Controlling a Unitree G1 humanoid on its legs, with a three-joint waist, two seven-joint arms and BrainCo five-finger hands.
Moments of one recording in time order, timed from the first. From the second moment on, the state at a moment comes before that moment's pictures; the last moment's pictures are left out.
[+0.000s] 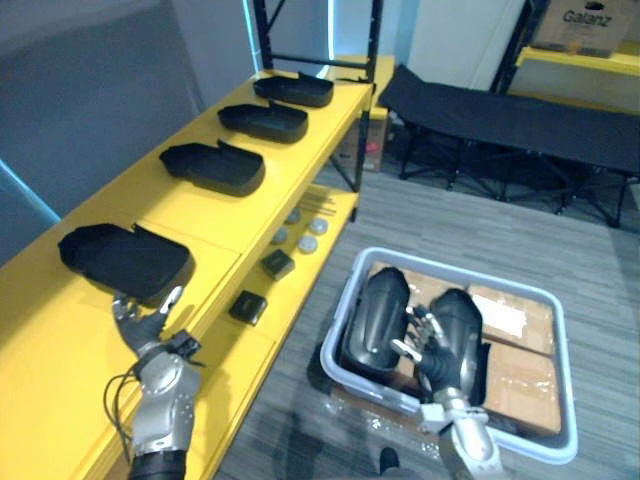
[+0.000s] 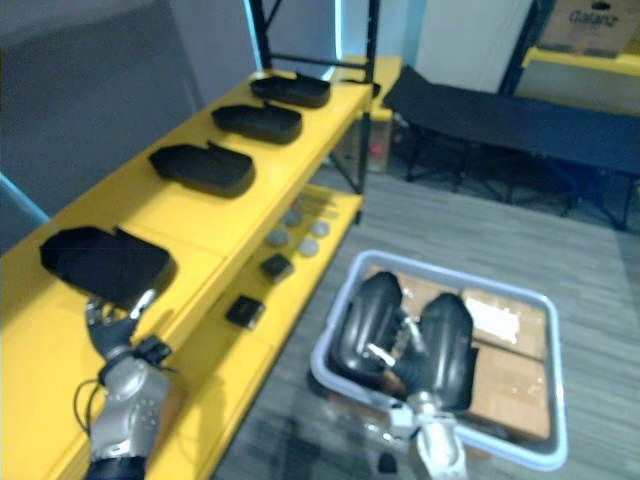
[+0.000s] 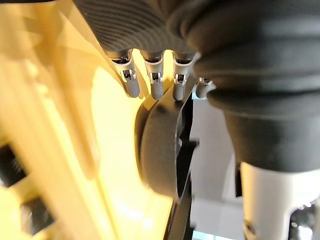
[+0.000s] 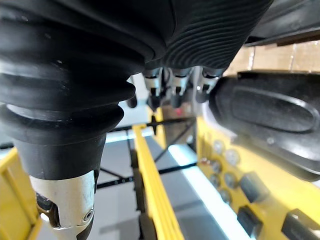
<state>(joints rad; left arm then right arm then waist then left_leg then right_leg) 0.00 0.18 0.13 0.00 -0.43 0.07 0.61 0.34 -0.11 0.16 -0.09 0.22 -0.15 -0.05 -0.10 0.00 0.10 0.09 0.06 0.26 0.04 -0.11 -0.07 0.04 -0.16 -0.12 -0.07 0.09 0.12</state>
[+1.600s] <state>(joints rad) -0.12 0.78 0.07 0.13 0.40 -0.06 0.30 0.31 -0.23 0.16 -0.02 0.31 -0.17 0.01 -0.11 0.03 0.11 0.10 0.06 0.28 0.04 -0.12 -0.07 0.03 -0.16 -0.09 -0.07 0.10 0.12</state>
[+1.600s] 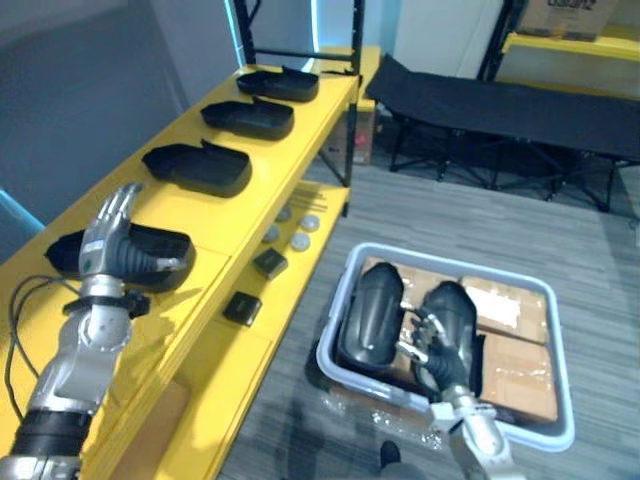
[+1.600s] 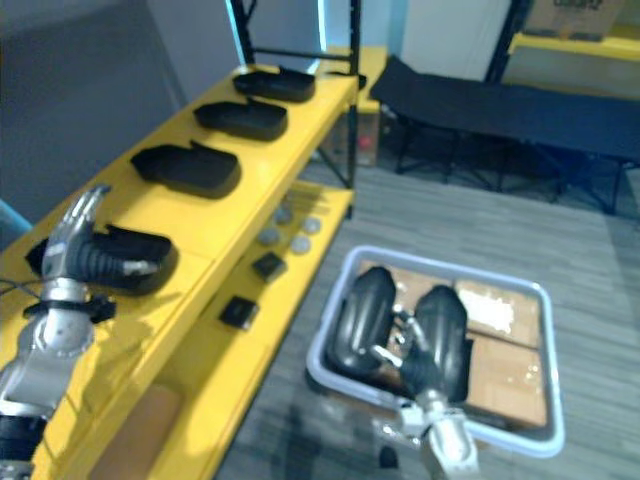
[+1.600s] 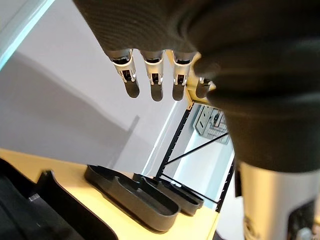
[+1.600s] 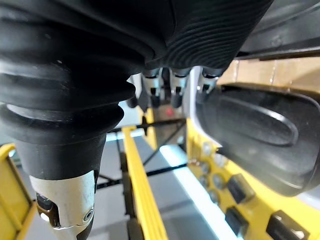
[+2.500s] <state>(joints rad) -0.14 0.95 -0.02 0.26 0.53 -0.09 -0.10 0.31 -0.29 0.15 -0.03 0.35 -0.17 0.05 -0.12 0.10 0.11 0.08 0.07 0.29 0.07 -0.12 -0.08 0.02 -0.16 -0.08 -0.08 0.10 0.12</state>
